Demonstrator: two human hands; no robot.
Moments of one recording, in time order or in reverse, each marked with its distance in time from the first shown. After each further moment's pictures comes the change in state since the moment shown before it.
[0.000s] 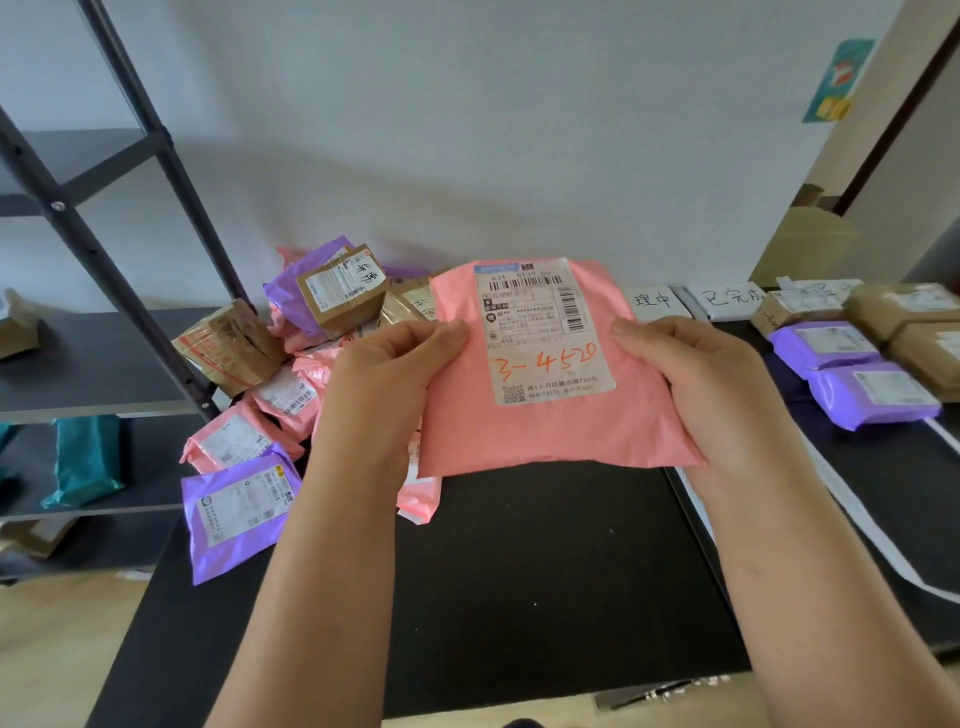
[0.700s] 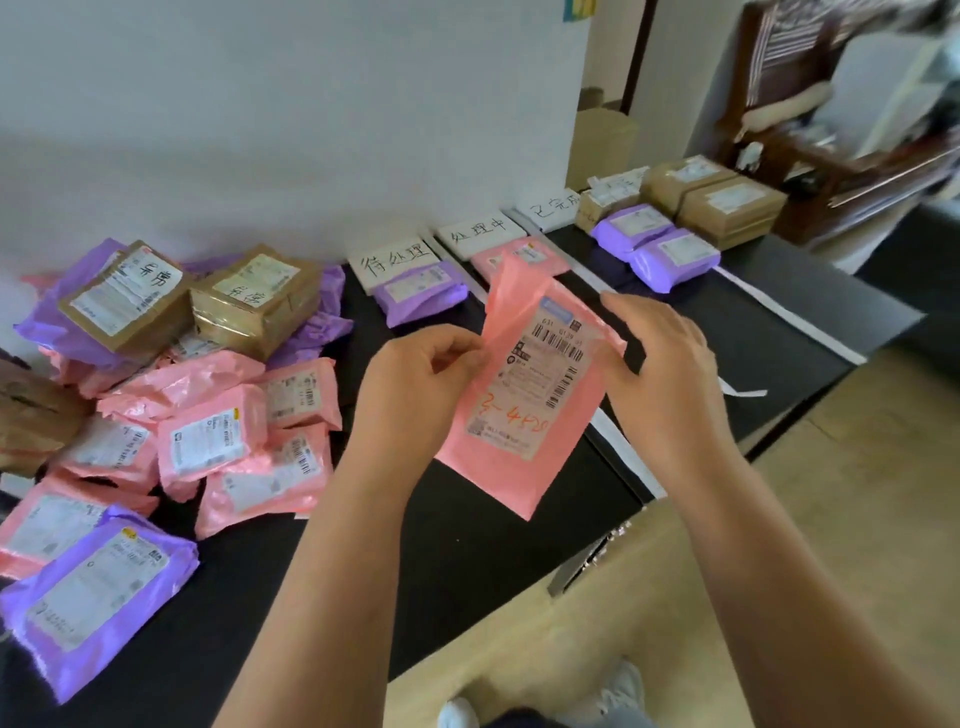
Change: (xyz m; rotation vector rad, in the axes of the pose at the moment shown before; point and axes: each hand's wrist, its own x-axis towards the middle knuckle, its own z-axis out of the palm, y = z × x) left_hand -0.024 -0.049 0.091 0.495 -0.500 0.304; right_hand -0.050 0.078 -0.075 -0.799 0.420 -0.117
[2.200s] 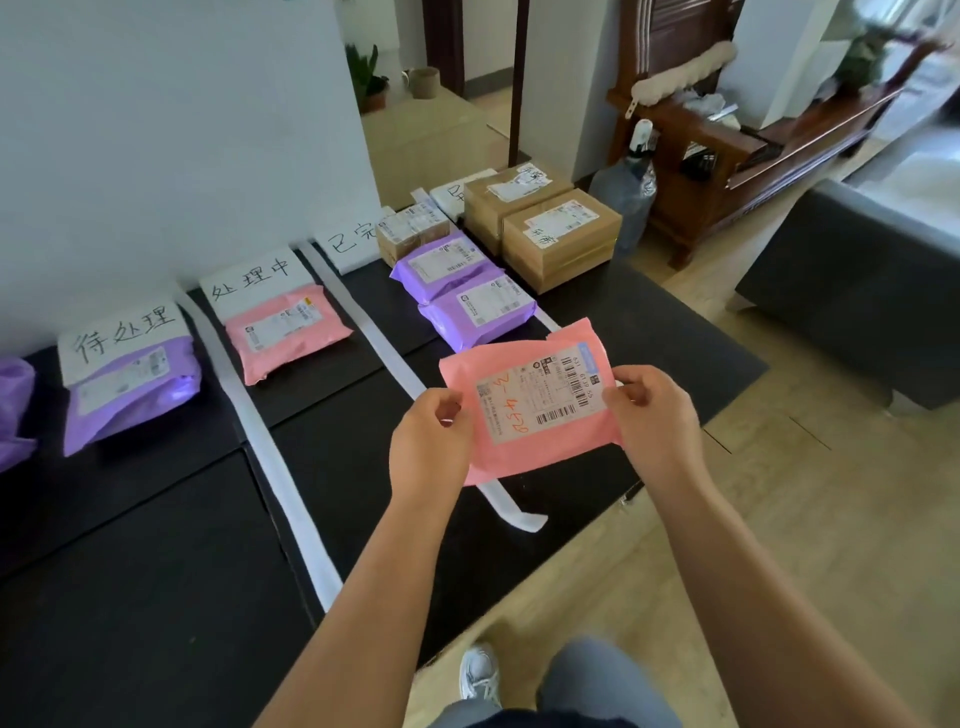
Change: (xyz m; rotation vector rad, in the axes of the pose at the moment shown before) left_hand 0.209 0.116 0.434 0.059 -0.052 -0.341; right_hand 0.261 0.408 -0.108 0.307 0.022 0.563
